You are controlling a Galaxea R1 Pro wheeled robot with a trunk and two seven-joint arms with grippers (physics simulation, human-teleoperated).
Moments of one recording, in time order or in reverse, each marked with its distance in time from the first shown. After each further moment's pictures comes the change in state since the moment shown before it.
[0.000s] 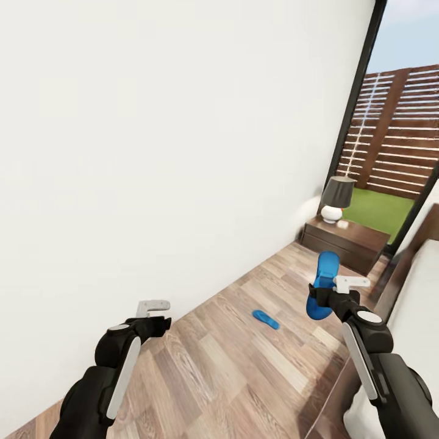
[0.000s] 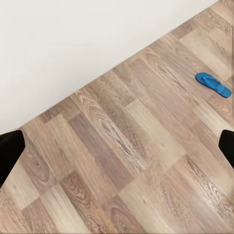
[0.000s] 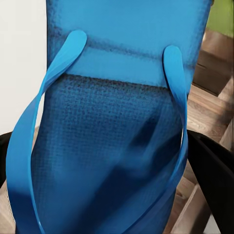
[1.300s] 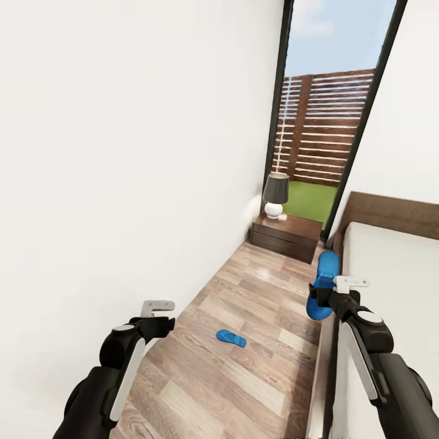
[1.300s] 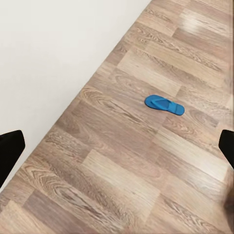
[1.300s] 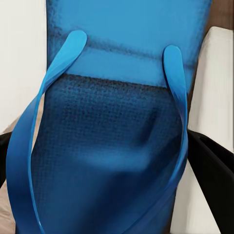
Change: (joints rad) left arm 0.001 0.000 -0.040 0.000 -0.004 -0.005 0.007; right arm 0.000 0.000 -0.001 0.000 0.000 0.002 0.000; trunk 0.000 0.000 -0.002
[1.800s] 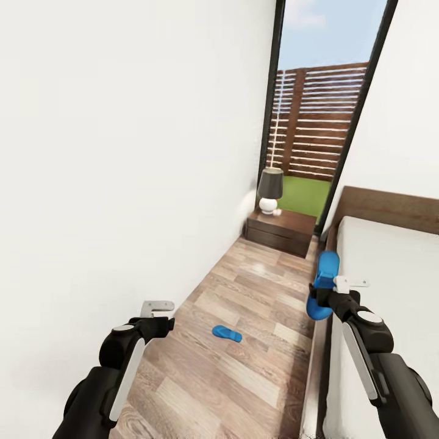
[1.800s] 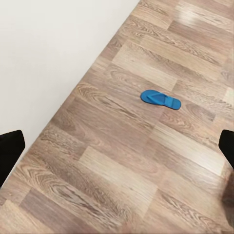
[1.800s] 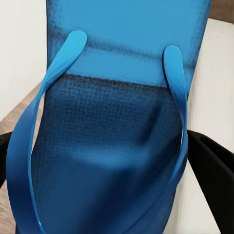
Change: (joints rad) left arm 0.001 0.001 0.002 0.000 0.000 0.001 0.003; right arm 0.000 0.000 0.000 0.000 0.000 0.001 0.000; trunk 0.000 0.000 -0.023
